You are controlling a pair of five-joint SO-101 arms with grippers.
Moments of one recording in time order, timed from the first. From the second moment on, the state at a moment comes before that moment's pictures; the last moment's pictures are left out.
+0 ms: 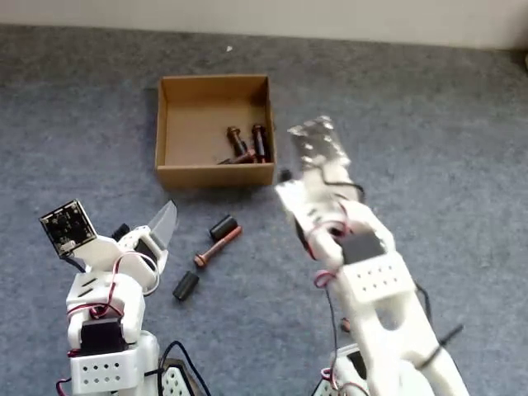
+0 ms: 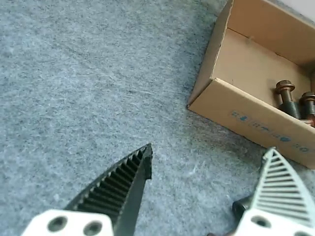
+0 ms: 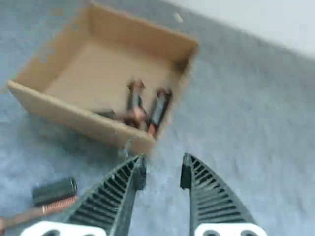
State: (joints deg) left arm -13.7 -100.1 91.6 52.4 28.9; right arm -22.8 -43.8 53.7 32.1 8.7
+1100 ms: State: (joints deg) left arm -13.7 -100.1 91.6 52.4 28.9; right arm -8.1 -20.3 48.6 78.6 -6.1
